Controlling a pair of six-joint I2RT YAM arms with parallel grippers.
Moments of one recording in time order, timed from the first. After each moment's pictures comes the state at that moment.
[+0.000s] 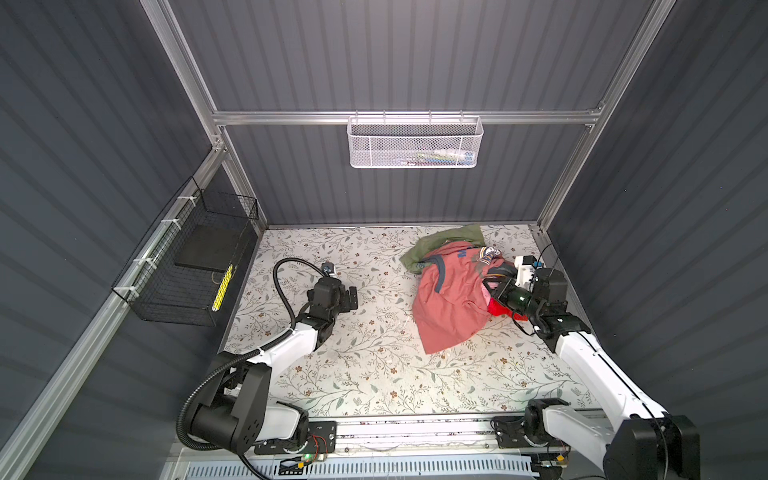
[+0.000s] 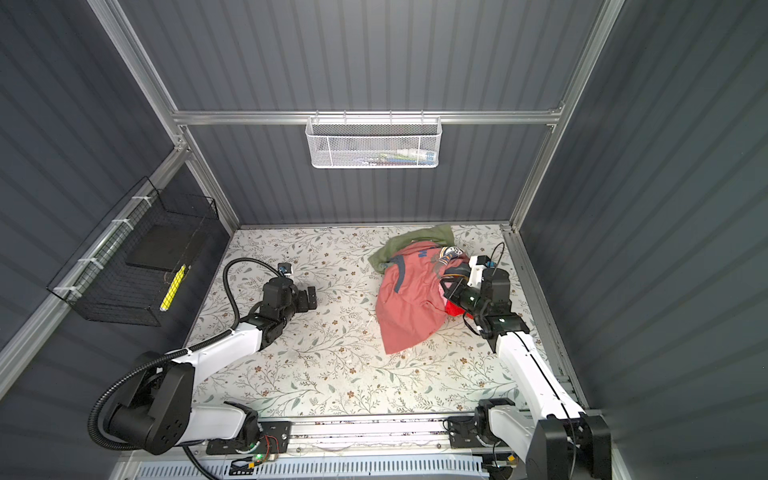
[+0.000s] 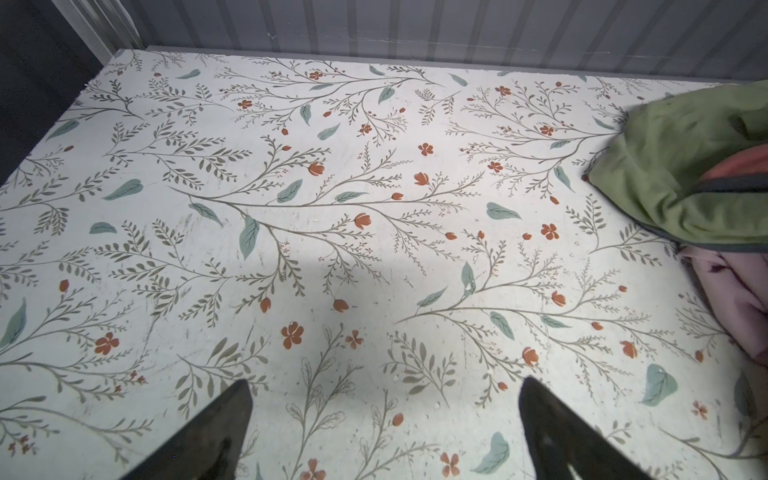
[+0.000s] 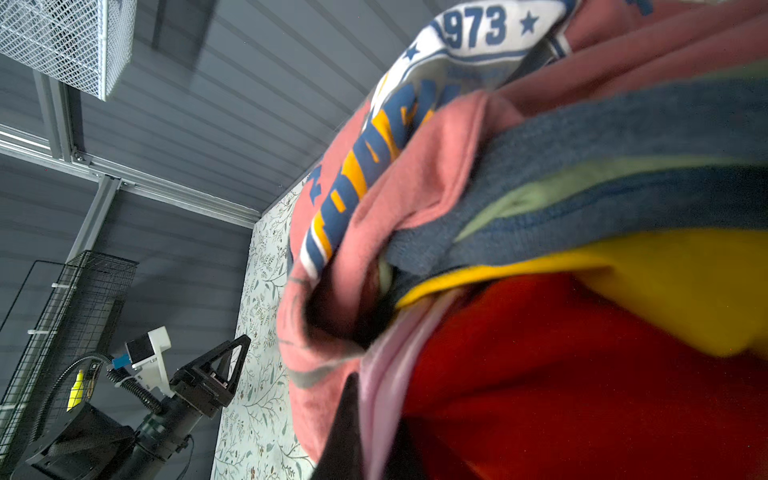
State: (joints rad) left arm -0.38 1.36 0.63 0.14 -0.27 -0.22; right arm 0.06 1.05 0.68 -0.11 -0.45 0.71
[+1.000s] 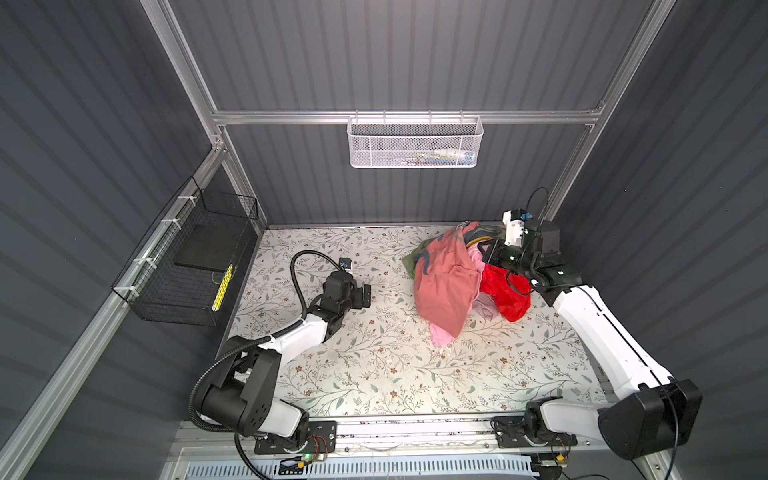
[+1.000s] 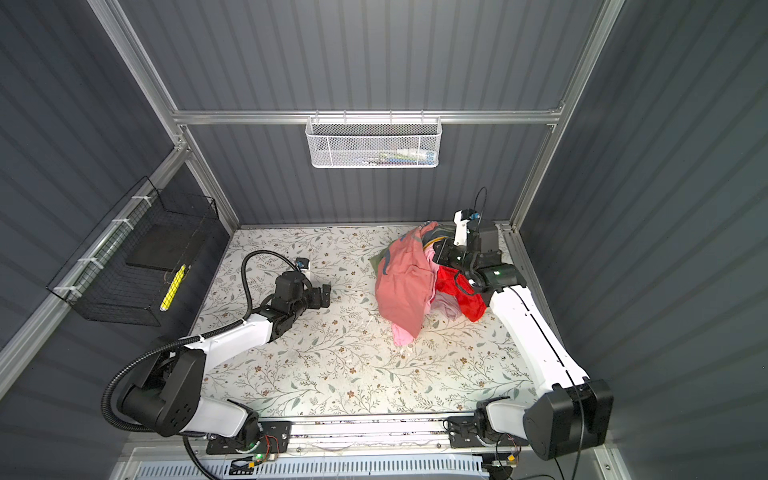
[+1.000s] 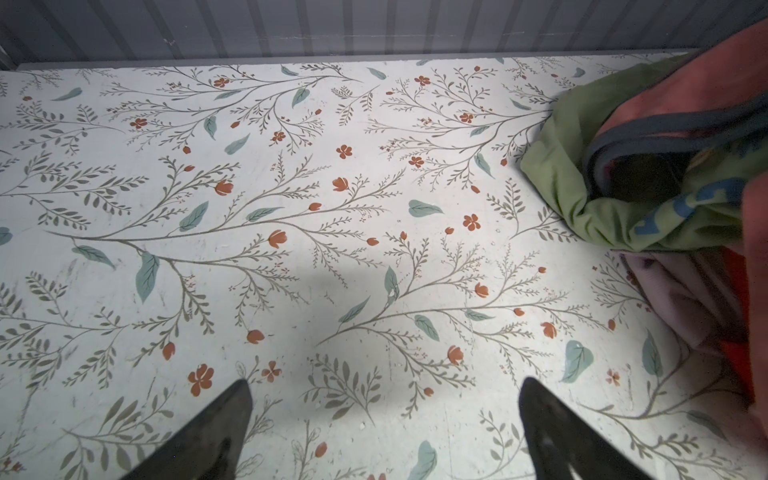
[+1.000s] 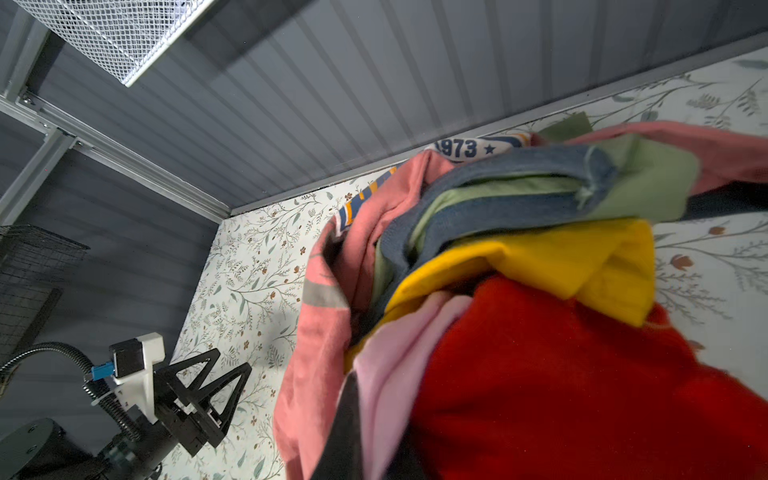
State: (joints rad) left arm -0.44 1.46 0.72 0.14 -0.17 -0.19; right arm 0.22 1.28 1.22 -0.42 -0.21 0.47
